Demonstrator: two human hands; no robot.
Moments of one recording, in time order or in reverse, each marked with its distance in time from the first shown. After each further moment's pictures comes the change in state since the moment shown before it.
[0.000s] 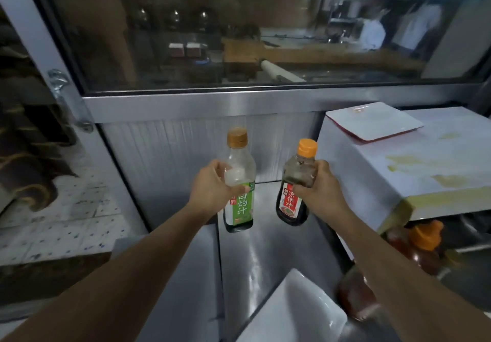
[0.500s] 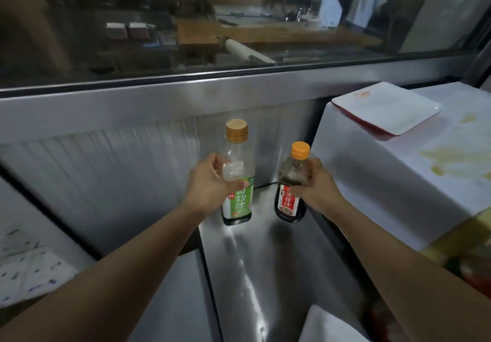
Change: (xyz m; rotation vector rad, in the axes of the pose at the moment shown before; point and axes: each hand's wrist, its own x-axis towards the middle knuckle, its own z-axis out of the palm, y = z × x) left_hand 0.137 -0.039 0.033 -0.024 -0.141 0.084; right_hand 0.097 0.050 0.042 -0.126 0.030 0.183
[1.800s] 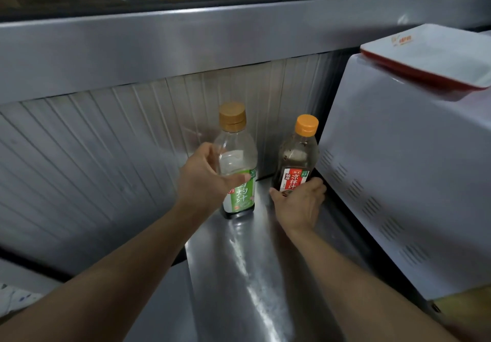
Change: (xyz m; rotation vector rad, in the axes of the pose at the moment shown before) left_hand 0.046 -0.048 0.046 -0.001 0.040 0.091; right_hand 0.054 0.087 0.124 -0.117 0.509 0.278
